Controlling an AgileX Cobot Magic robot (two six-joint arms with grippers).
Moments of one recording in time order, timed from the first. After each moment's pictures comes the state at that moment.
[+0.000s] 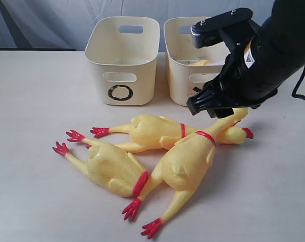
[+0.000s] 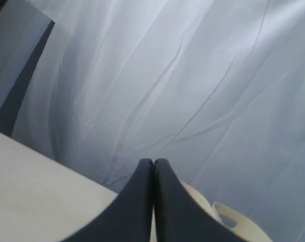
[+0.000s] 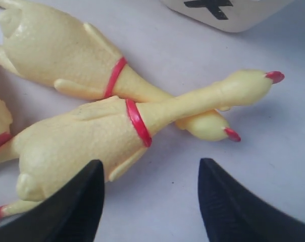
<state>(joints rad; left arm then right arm) 0.02 0.15 -0.25 -0.63 0.06 0.03 0.68 1.43 -1.10 -0.22 0.95 0.29</state>
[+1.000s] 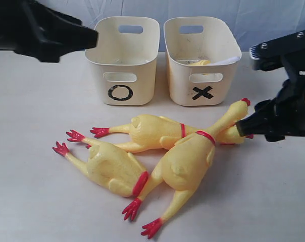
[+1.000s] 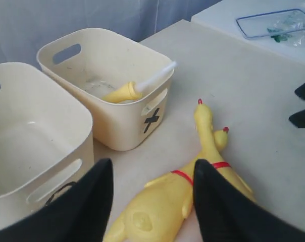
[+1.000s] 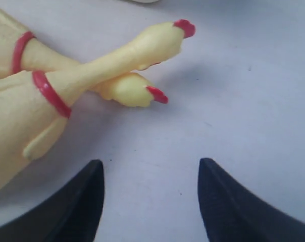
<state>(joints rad) -0.25 1.23 -0.96 -1.15 0.72 1.27 0.68 1.16 -0.79 -0.49 0.89 0.61</state>
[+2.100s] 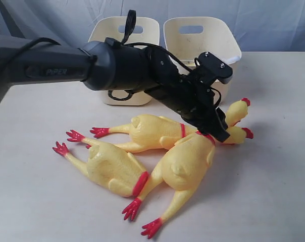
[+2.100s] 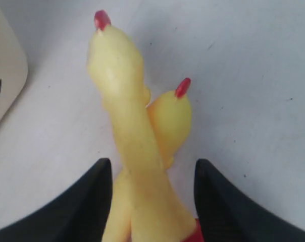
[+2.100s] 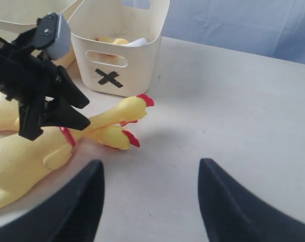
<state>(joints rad) -0.81 2.12 -1.51 -0.77 0.46 0.89 0.68 0.32 -0.67 -0.45 1.04 0.37</state>
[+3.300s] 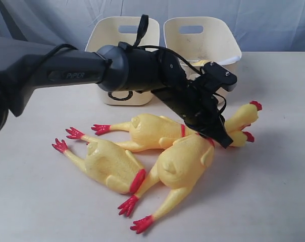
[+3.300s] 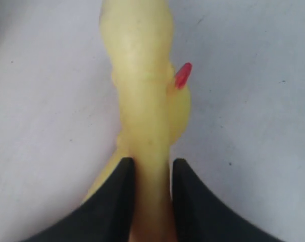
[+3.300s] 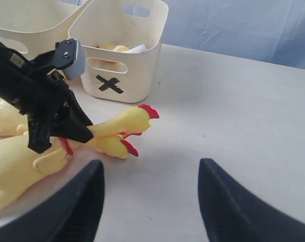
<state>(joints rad) -0.82 2.19 -1.60 -0.70 0.58 0.78 0.68 0.29 -0.67 -0.45 1.04 0.37</state>
